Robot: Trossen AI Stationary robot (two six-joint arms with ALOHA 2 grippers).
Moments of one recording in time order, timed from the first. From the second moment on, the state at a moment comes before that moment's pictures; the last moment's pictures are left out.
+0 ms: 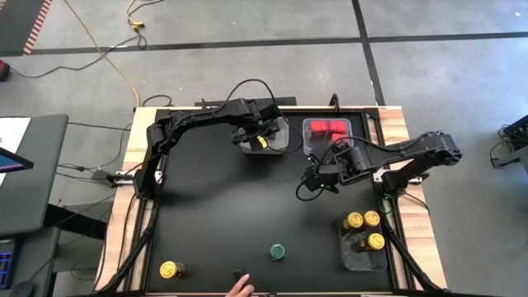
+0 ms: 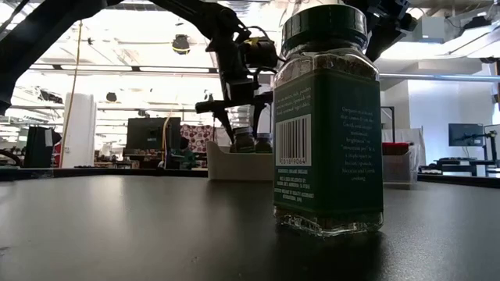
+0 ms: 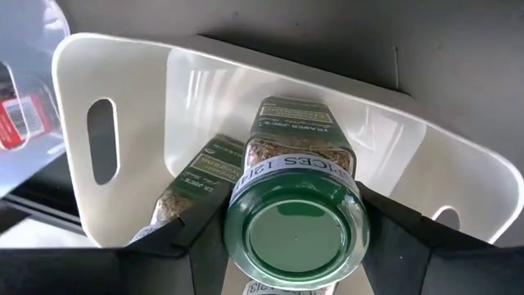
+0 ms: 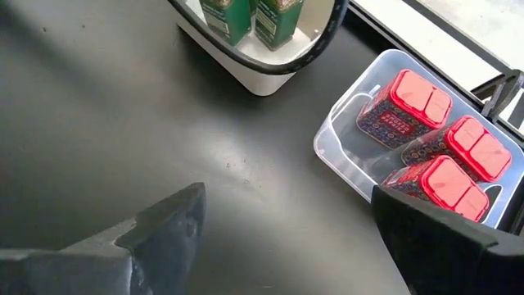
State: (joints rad) left arm 0.40 2.08 1.86 -0.98 -0.12 1.79; right arm 0.21 1.43 1.35 -1.20 0.63 0.91
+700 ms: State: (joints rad) left arm 0.41 2.08 1.86 -1.06 -0.15 1.80; right arm 0.21 1.43 1.35 -1.20 0.63 0.91
